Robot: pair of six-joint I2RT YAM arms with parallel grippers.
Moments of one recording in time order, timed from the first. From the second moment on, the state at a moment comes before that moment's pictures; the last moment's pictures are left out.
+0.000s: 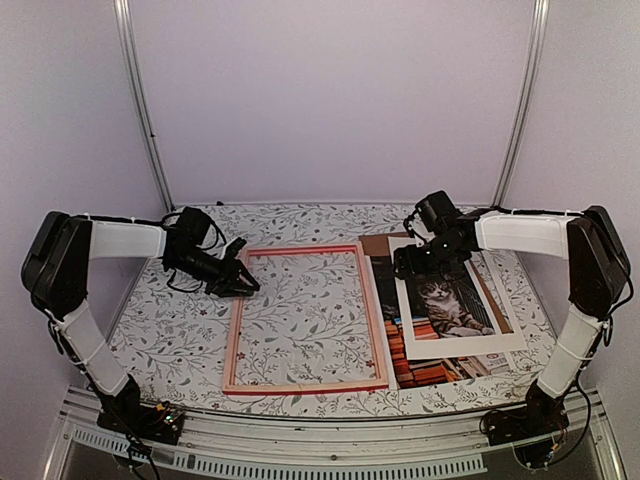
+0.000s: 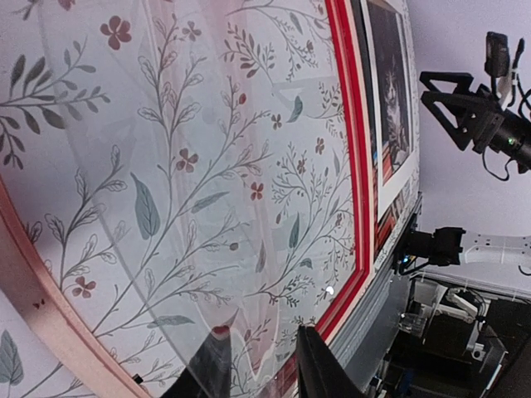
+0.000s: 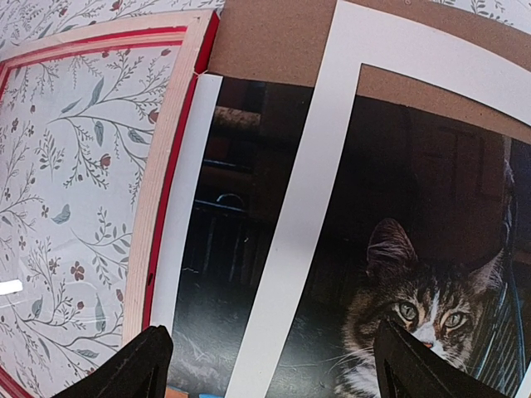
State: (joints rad) left arm -0.29 1.73 1.01 -0.43 0.80 -0.35; right arm 0.53 1.77 1.22 -0.46 -0.01 0.27
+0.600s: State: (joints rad) left arm -0.30 1.71 1.01 -0.44 0.76 -0.35; right arm 0.53 1.77 1.22 -0.46 -0.01 0.27
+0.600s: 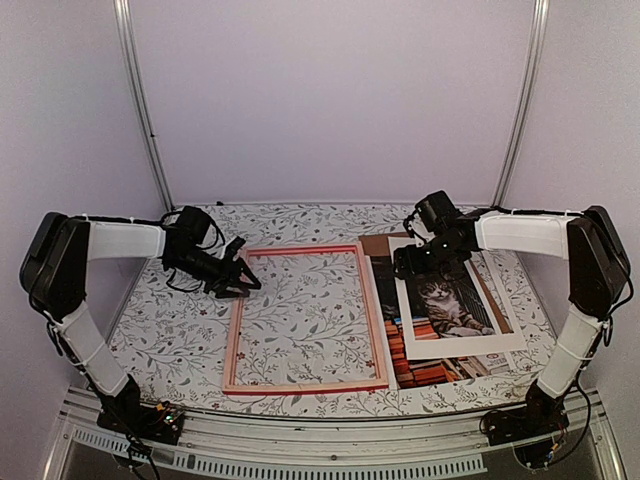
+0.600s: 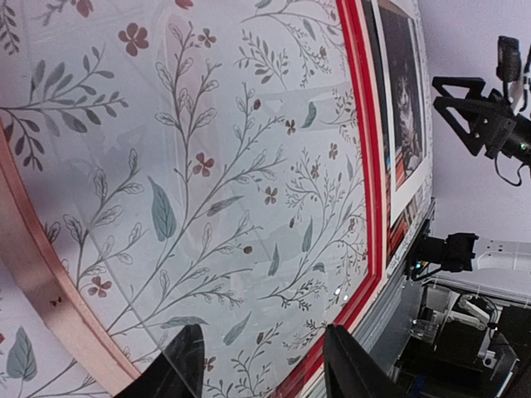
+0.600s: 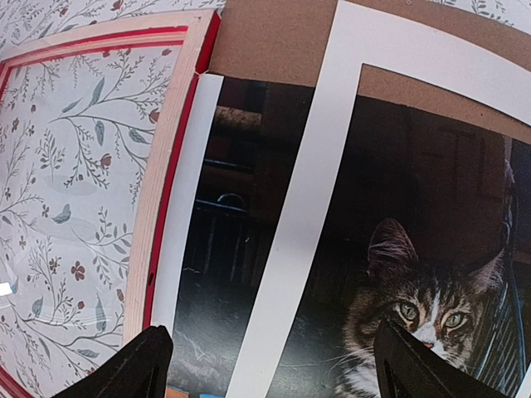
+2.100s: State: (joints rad) left arm -0.33 1.51 0.97 -0.47 0.38 -0.30; right arm 0.59 1.79 1.26 -0.45 -0.03 0.27
